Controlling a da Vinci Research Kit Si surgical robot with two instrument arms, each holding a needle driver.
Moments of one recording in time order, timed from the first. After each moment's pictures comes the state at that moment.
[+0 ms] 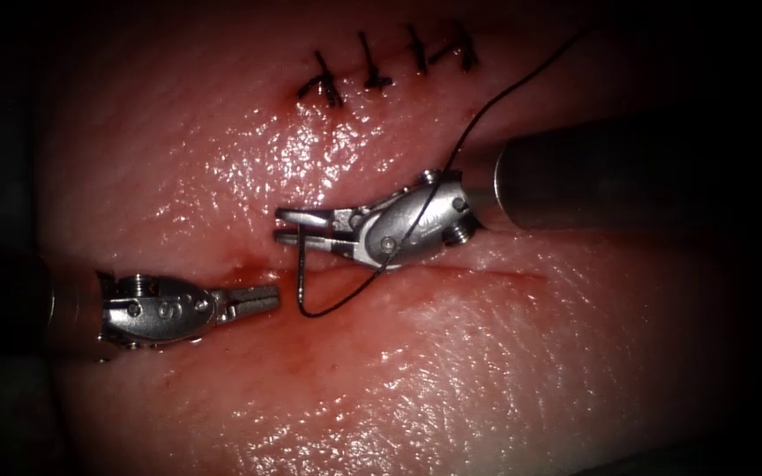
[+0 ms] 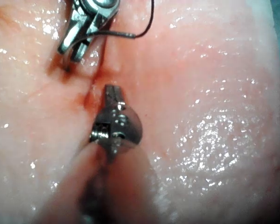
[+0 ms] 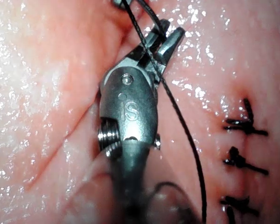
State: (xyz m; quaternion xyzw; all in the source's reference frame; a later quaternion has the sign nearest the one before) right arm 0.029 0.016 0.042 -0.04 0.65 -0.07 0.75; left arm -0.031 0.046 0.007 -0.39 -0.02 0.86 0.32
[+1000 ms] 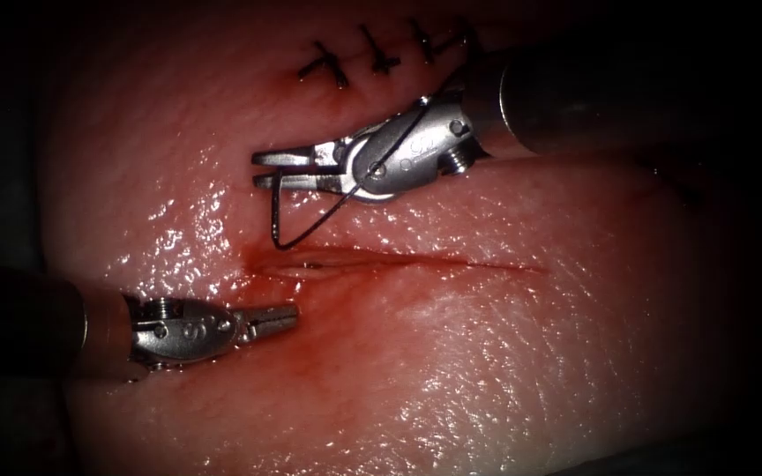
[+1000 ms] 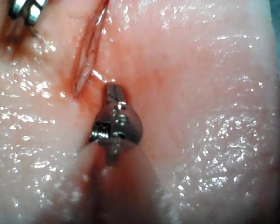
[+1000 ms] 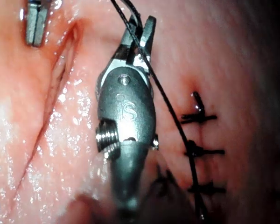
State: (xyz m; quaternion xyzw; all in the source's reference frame) right arm 0.033 0.024 0.037 0.02 0.66 0.03 0.75; left arm -0.032 0.043 0.011 -0.38 -0.05 0.86 0.33
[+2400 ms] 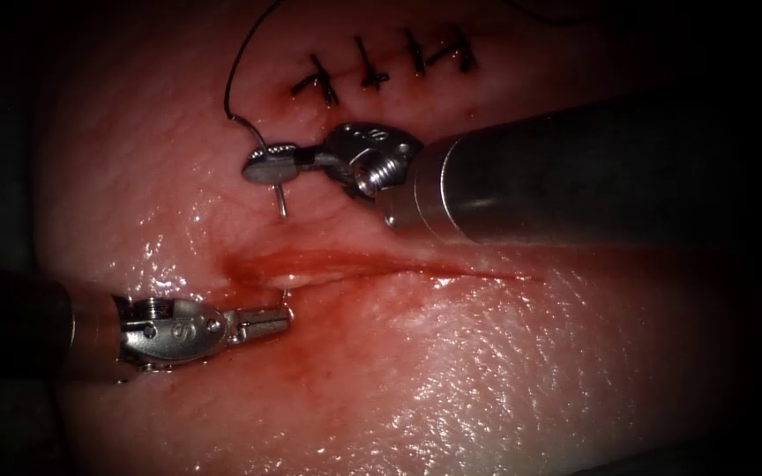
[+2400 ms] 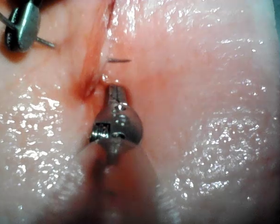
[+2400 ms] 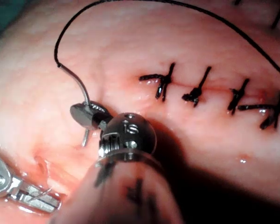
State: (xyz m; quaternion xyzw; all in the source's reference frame) right arm 0.033 0.019 0.040 0.43 0.45 0.43 0.66; left arm -0.031 0.044 0.010 -0.38 -0.06 0.86 0.32
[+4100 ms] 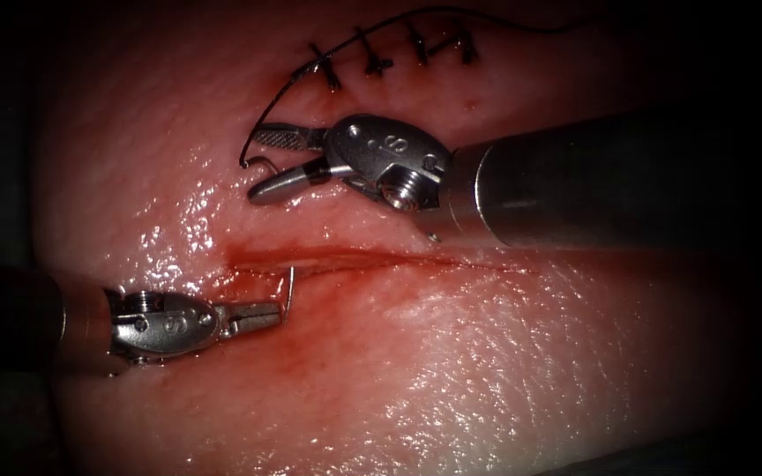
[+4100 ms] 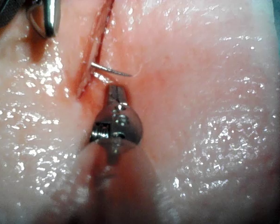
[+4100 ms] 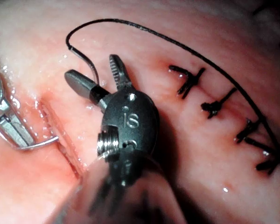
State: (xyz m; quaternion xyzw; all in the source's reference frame) right arm 0.033 0.024 0.037 0.12 0.61 0.19 0.76; left arm -0.030 0.044 0.010 -0.38 -0.05 0.86 0.33
